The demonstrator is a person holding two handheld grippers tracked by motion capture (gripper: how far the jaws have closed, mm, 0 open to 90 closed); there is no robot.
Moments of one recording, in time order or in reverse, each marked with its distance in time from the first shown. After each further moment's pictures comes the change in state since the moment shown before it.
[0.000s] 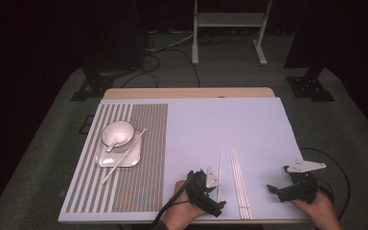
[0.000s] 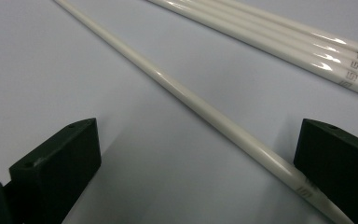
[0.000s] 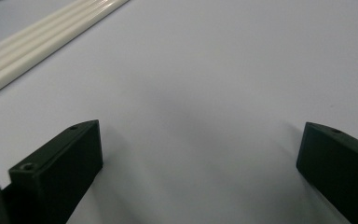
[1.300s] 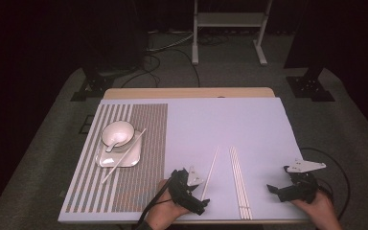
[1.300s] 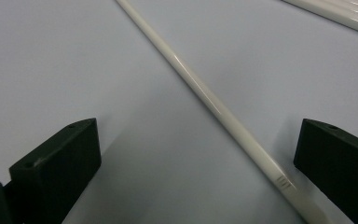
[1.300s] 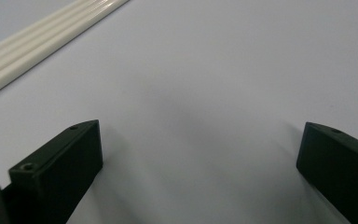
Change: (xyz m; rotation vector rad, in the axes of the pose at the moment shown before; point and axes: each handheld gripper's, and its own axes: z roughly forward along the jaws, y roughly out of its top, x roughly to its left) left arm 0.027 -0.027 -0.027 0.011 0.023 -0.025; right arm 0.000 0.000 0.000 0.001 0.000 0.000
